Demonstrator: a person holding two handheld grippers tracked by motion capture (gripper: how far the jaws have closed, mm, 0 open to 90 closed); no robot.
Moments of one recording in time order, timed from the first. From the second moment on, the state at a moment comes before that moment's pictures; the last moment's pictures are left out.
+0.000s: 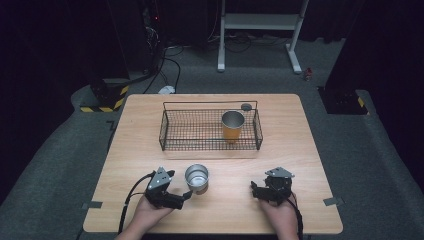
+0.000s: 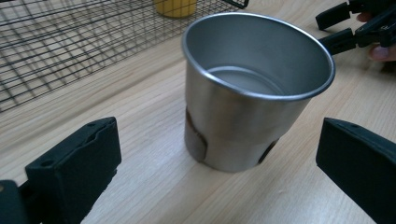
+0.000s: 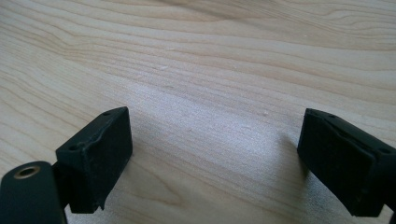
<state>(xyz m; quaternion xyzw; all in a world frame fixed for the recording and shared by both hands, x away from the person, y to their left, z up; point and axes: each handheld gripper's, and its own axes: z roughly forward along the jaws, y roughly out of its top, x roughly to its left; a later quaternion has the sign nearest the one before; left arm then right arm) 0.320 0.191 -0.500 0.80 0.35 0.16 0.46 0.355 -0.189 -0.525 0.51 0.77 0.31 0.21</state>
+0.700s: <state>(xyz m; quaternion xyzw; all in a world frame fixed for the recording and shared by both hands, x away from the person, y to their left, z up) 0.340 0.151 -0.505 0.81 0.32 0.16 0.47 0.355 -0.188 -0.525 0.51 0.77 0.31 0.21</state>
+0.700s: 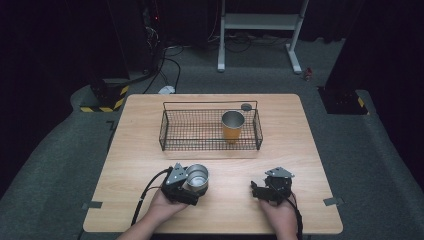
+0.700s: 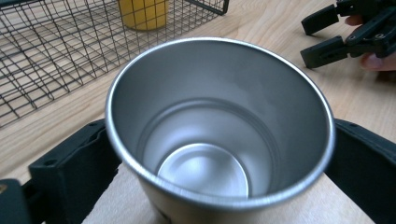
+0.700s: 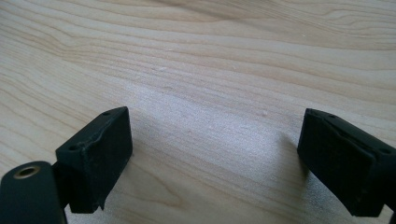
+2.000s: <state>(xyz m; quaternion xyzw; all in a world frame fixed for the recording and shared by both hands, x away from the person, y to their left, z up) 0.341 0.199 -0.488 0.76 0.37 0.23 0.49 0.355 -0.189 -0.525 0.52 0.77 0.31 0.22</state>
